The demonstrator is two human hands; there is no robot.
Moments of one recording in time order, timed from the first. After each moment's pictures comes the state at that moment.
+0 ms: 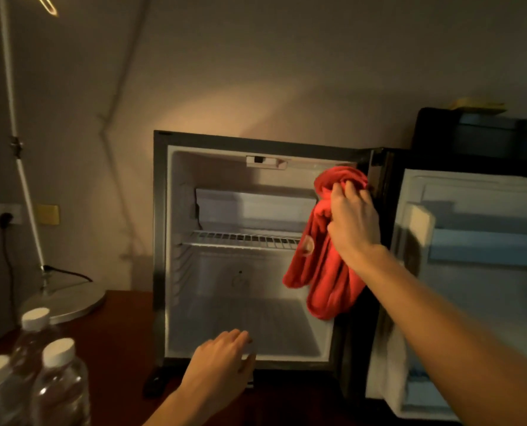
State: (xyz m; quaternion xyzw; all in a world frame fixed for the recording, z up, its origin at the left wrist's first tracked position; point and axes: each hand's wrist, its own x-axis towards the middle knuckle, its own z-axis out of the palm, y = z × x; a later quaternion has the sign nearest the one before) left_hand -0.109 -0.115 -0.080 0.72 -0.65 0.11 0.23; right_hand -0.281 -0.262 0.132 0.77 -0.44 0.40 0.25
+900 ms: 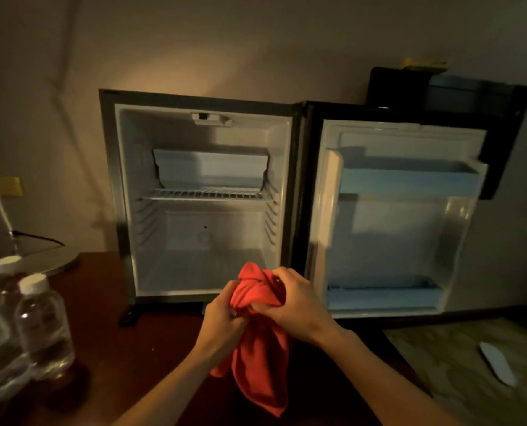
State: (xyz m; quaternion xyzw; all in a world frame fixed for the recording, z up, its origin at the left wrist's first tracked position) left_hand -0.219 -0.098 -0.104 0.58 -0.57 -0.09 0.57; right_hand -0.376 -0.162 -0.054 0.86 -0.31 0.35 -0.19
